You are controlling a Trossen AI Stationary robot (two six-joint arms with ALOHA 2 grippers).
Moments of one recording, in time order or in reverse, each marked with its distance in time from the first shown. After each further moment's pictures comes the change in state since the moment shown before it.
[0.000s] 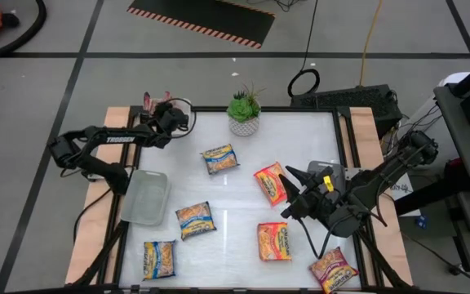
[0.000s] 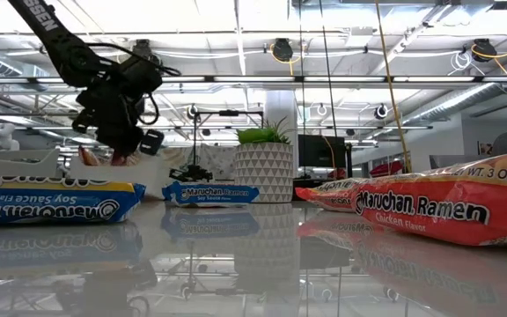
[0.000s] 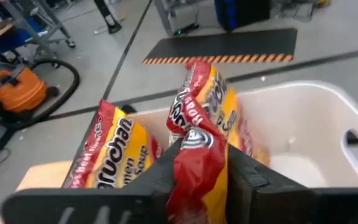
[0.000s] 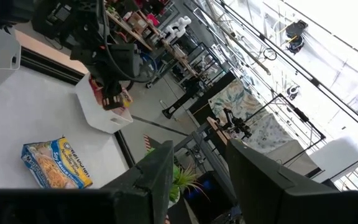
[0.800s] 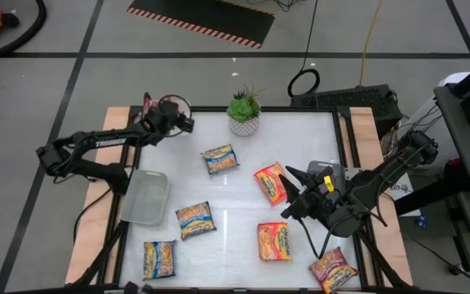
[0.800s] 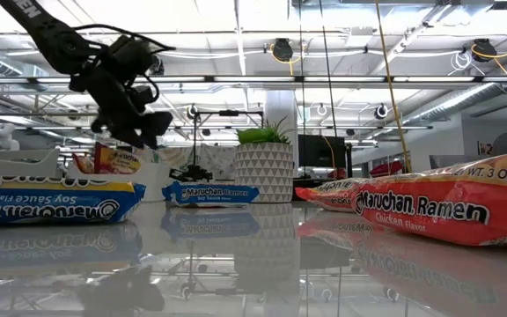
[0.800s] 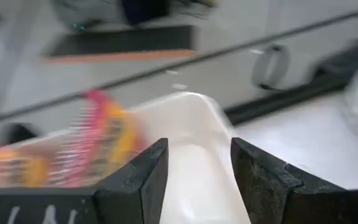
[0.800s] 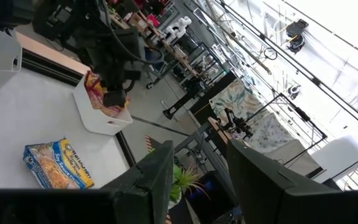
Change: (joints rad) left arm 0.029 -0.125 0.000 0.022 0.477 0.101; right arm 0.000 0.000 0.000 0.006 -0.003 0.008
